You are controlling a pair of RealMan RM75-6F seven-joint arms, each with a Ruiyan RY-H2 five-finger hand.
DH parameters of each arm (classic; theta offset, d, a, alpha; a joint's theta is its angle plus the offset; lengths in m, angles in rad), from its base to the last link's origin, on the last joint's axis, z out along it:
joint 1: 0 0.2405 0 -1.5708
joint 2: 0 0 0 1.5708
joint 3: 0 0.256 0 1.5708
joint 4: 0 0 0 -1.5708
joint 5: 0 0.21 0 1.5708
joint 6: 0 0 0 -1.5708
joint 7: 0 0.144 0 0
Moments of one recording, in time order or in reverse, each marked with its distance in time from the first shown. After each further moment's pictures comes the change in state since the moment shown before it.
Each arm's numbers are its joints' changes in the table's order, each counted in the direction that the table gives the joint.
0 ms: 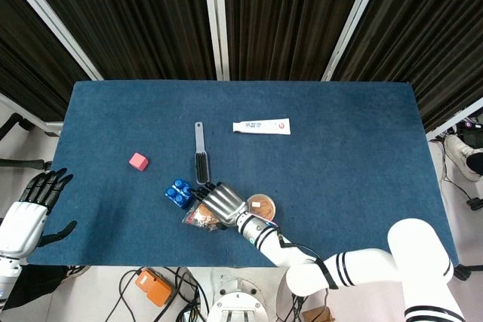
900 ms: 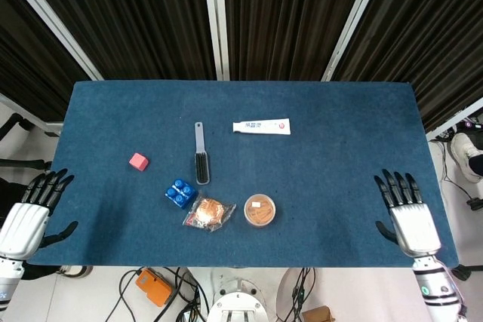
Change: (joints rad) left arm 0.010 -0.014 -0.002 0.019 0.001 -0.009 0.060; right arm -0.805 0.559 -0.460 -0.057 -0.723 -0.828 0.546
